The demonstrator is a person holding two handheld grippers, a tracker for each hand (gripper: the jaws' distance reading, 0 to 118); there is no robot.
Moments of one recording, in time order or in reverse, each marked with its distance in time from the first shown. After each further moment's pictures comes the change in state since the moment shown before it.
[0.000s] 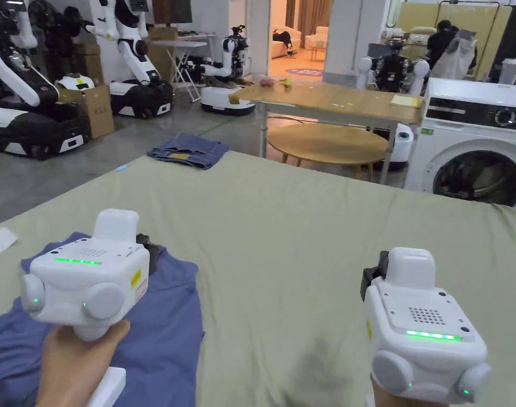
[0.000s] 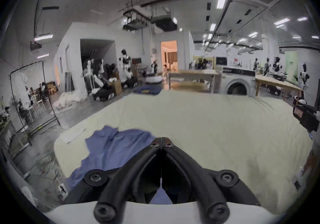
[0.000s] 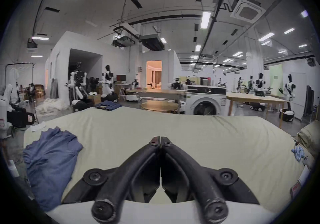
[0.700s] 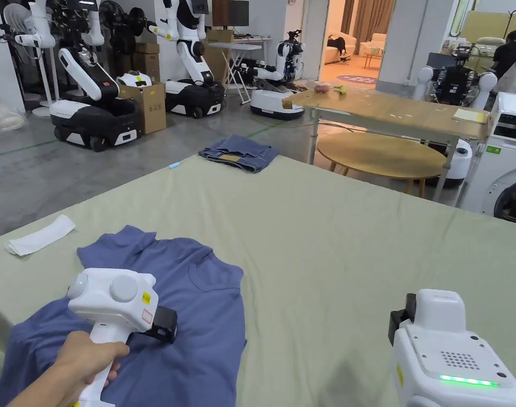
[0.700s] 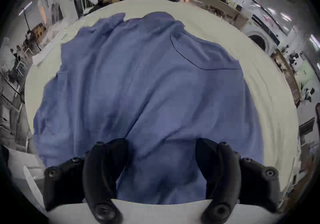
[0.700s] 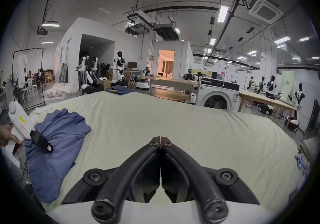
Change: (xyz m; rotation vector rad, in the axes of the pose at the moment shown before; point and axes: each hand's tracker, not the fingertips) left arm -0.084 -0.091 -0.133 -0.677 -0.069 0.140; right arm -0.014 -0.023 -0.014 -0.101 0.058 0.083
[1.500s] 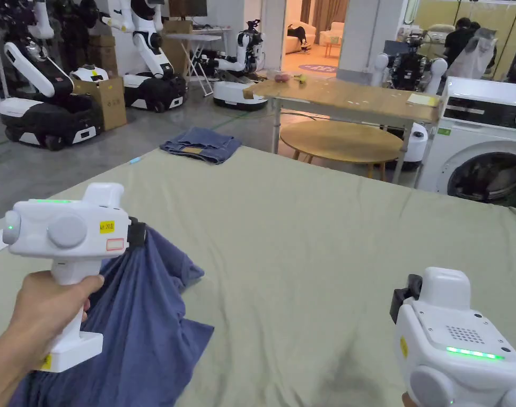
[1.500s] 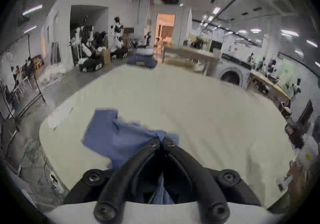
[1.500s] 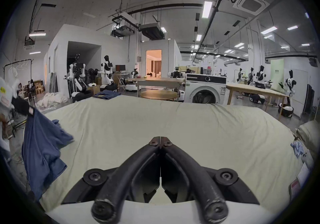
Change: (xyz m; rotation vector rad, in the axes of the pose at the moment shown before) left arm 0.063 0.038 0.167 0.503 -0.128 -0.102; right arm 0.049 0.003 0.018 0.007 -0.088 -0.097
